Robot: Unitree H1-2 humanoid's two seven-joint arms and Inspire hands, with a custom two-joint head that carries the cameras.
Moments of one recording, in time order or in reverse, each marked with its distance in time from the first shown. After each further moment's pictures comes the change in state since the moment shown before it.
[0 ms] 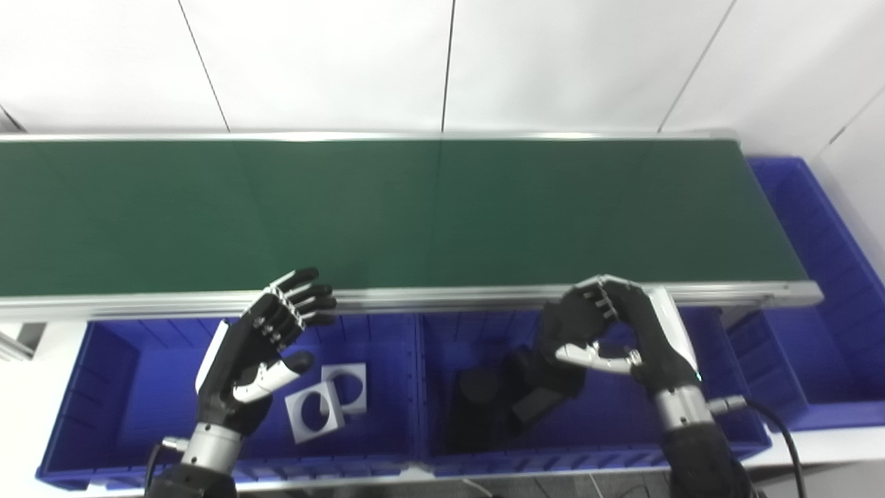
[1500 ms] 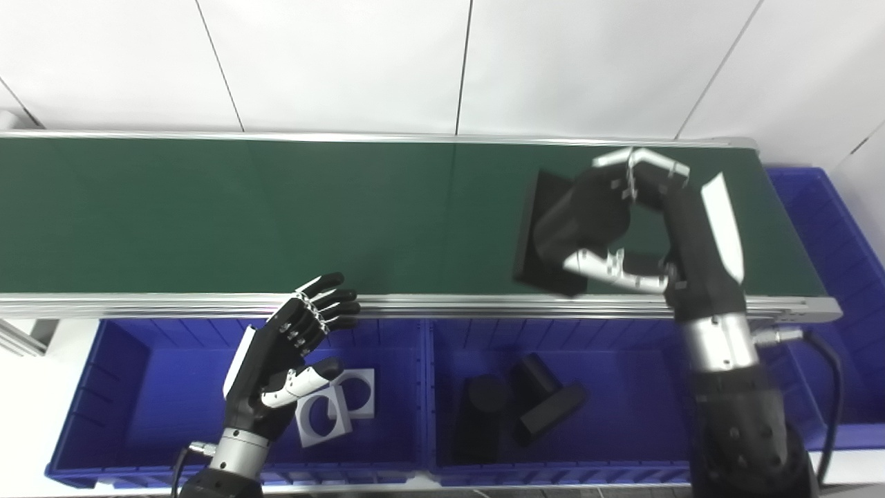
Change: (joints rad) left arm 0.023 -0.069 -0.013 0.001 0.071 -0.036 0.022; right arm -0.154 0.042 -0.066 -0.367 0.073 0.053 0.119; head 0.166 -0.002
